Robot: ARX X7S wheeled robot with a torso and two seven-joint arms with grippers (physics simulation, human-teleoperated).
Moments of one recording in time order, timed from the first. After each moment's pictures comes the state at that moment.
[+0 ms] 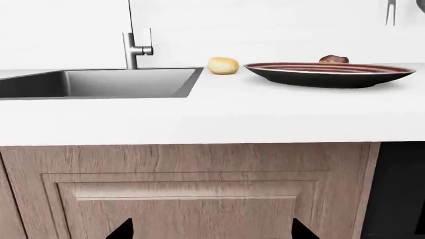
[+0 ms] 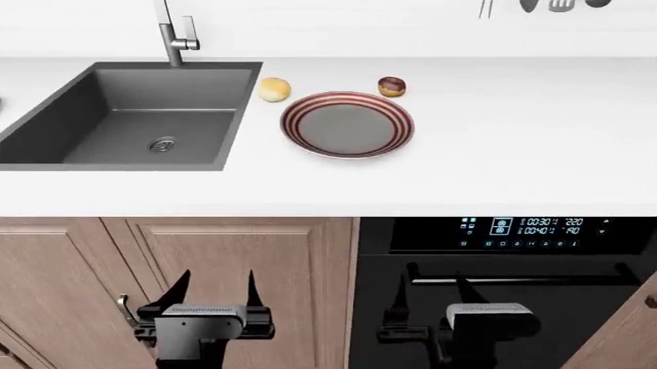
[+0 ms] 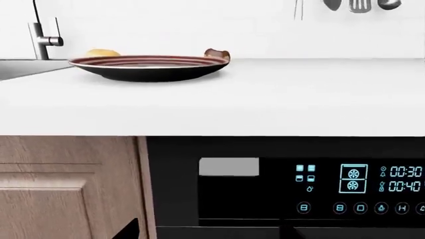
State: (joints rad) left arm -0.01 -0.16 0.17 0.01 -0.13 0.06 -0.18; right arm 0.00 0.16 -0.19 -0.04 0.16 0.00 0.18
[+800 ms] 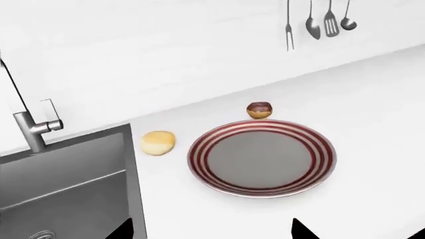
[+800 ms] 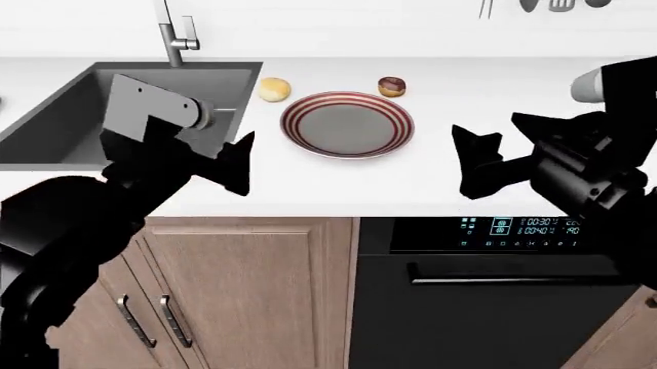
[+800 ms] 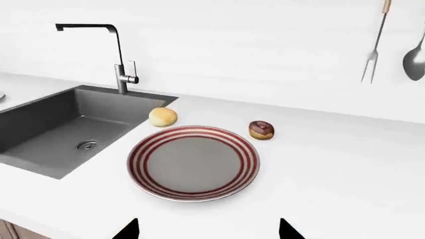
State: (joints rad) left arm -0.87 -0.50 0.21 0.23 -0.63 -0.99 0.06; right arm 0.87 0.65 0.05 -0.39 1.11 1.25 0.19
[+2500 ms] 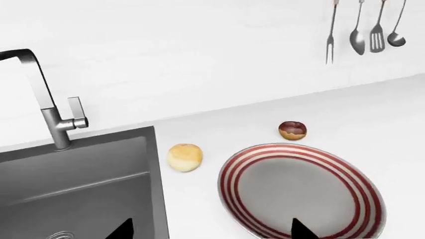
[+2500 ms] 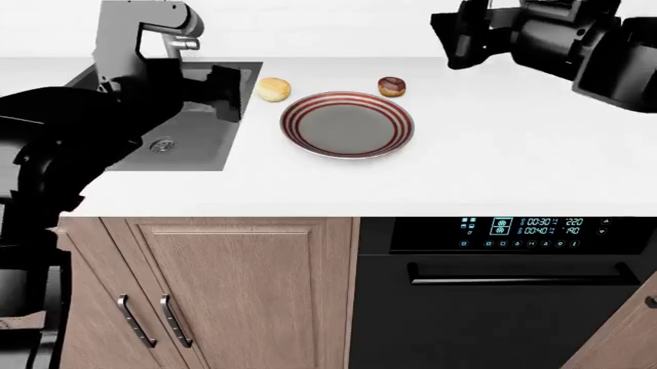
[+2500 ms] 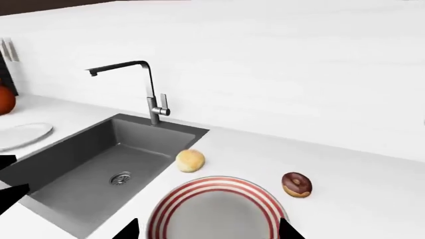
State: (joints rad) left arm -1.25 -0.40 0.30 -0.24 -0.58 -0.99 0.09; right arm 1.50 0.51 -0.38 0.41 0.83 1.02 -0.26
